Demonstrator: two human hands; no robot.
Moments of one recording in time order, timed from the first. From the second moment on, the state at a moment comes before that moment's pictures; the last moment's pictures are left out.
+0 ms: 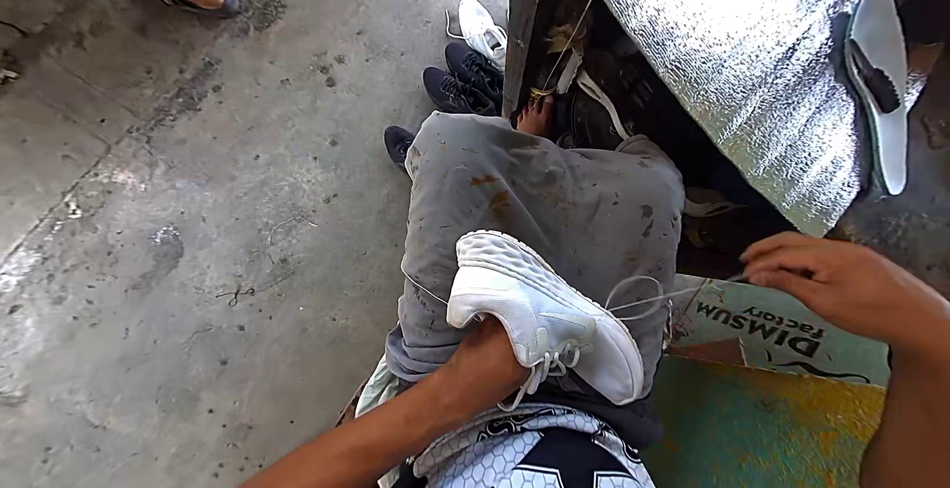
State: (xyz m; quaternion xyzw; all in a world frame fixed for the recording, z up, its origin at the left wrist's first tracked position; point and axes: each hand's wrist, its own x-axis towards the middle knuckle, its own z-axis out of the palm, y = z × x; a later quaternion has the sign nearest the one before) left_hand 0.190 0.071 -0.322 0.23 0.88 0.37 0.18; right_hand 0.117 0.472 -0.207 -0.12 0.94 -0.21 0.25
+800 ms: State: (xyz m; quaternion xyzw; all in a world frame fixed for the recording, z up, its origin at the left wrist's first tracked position) left_hand 0.165 -0.013 -0.276 0.23 0.47 0.80 0.29; right_hand 0.148 0.373 -0.266 -0.06 0.72 -0.62 0.32
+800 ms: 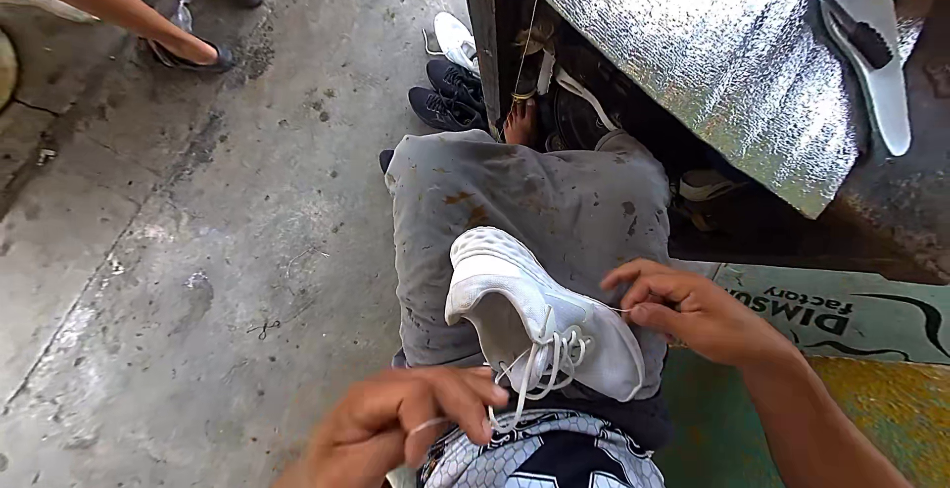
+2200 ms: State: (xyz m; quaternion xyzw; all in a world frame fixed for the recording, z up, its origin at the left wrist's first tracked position) left_hand 0.149 0.085 -0.305 -0.07 0.44 0.72 0.53; right_hand 0.191 0.389 -0.241 -0.03 0.90 -0.43 0.09
